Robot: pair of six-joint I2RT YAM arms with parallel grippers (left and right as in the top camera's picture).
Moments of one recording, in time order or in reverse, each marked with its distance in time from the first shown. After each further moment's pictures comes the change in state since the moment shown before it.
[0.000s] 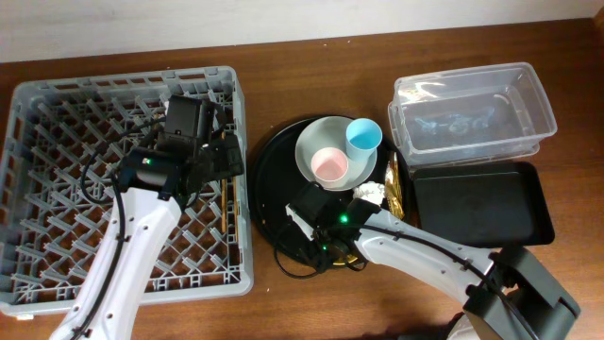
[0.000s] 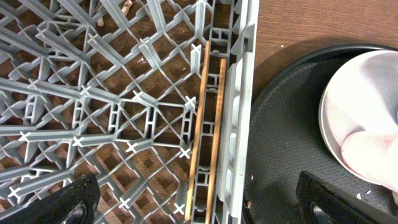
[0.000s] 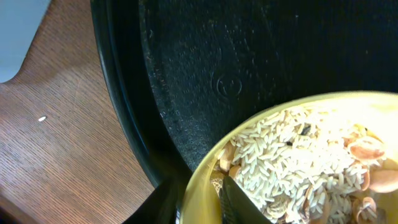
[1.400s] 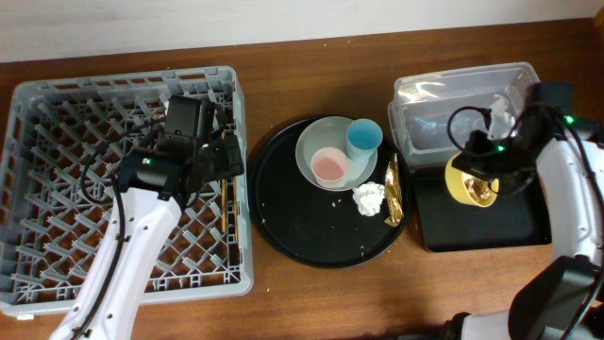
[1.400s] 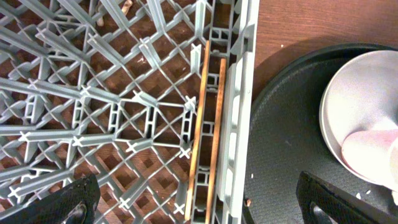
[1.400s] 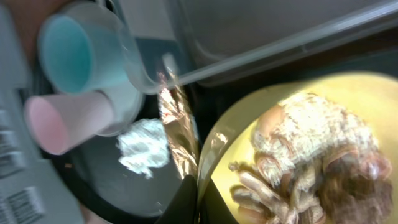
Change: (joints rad) left arm 0.000 0.000 0.000 0.000 0.000 0.000; right arm -1.156 -0.038 0.355 -0.419 -0.349 -0.123
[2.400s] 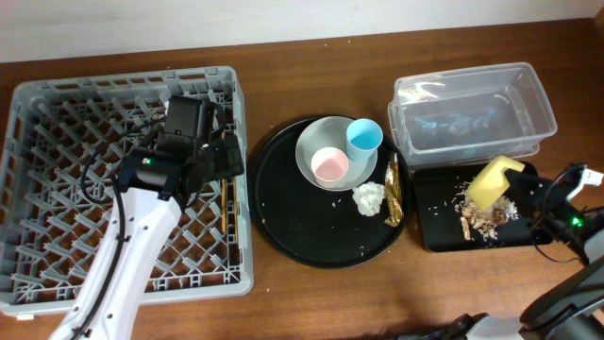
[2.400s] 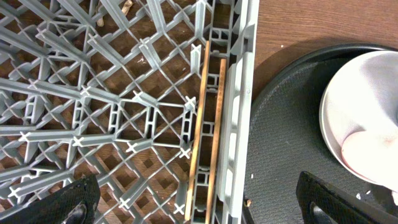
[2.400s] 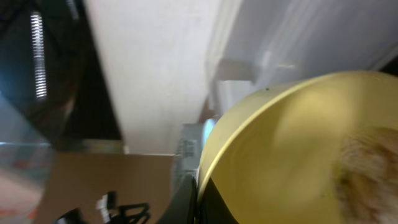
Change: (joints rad) left arm 0.000 0.000 0.000 0.000 0.000 0.000; right arm -0.618 -0.005 -0.492 0.564 -0.962 0.121
